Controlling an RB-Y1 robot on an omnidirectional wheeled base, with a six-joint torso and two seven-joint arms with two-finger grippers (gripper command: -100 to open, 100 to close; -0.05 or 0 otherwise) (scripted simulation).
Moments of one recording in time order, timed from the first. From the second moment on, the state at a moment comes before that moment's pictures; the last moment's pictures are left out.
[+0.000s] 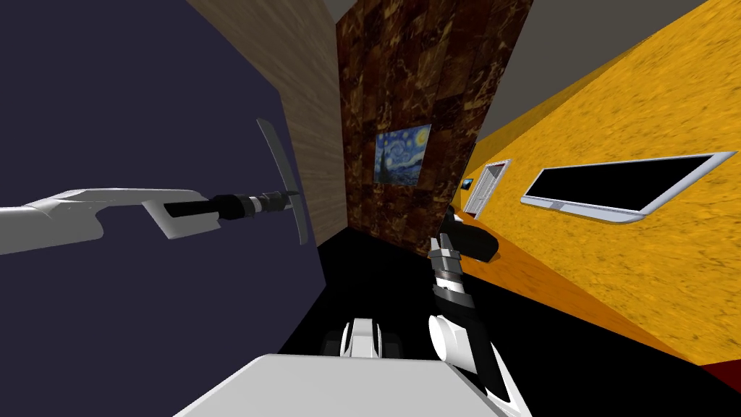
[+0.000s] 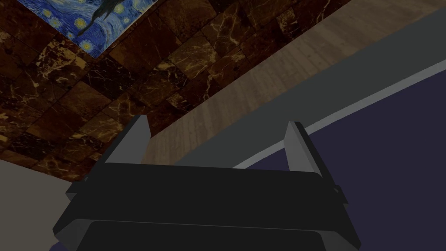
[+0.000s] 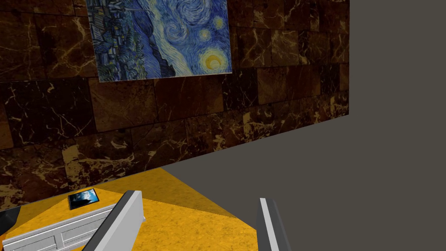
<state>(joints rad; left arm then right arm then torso) -0.12 1.86 -0.28 -1.66 0.61 -0.21 0.56 0.48 0.03 -0.03 -2.27 -0.06 -0.39 0.07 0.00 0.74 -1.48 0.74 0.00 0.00</state>
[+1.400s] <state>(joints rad) -0.10 2.06 -0.25 -1.59 0.68 -0.19 0.54 0.48 0.03 -0.03 -2.27 -0.06 -0.39 0.07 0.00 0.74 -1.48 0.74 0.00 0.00</state>
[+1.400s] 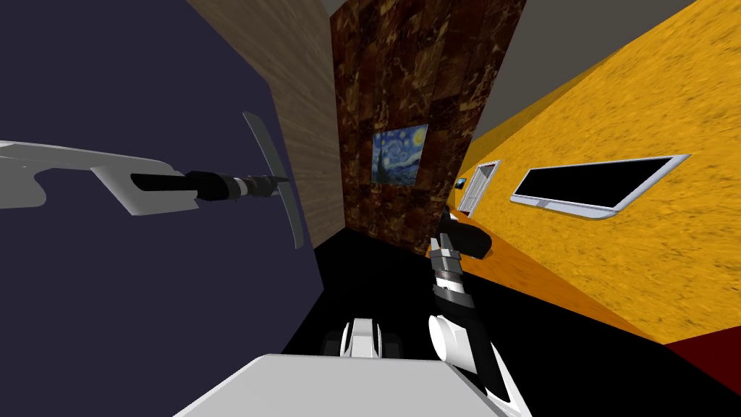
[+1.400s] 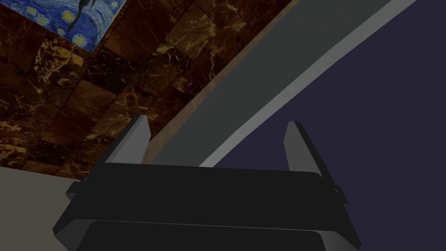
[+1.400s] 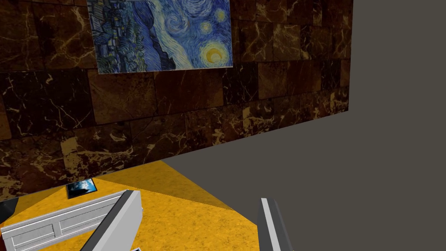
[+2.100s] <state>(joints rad) -0.11 2.08 -0.22 -1.69 0.68 -0.23 0.53 0.48 0.03 -0.03 -2.27 -0.06 -0.39 0.07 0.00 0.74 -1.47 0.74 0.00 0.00</state>
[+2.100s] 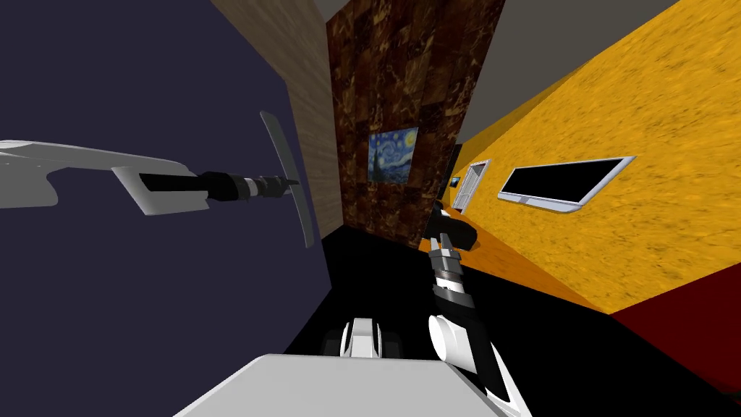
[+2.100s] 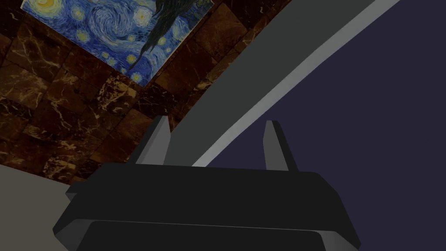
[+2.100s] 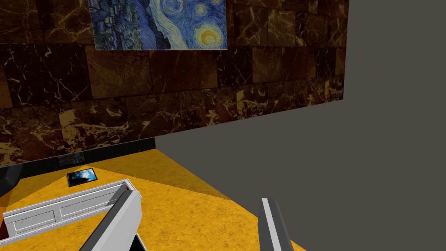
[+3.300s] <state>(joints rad) -0.13 2.11 -0.20 -1.85 0.69 -0.35 0.52 0.48 0.03 -0.03 -2.27 -0.06 -0.39 0.07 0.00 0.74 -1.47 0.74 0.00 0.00</state>
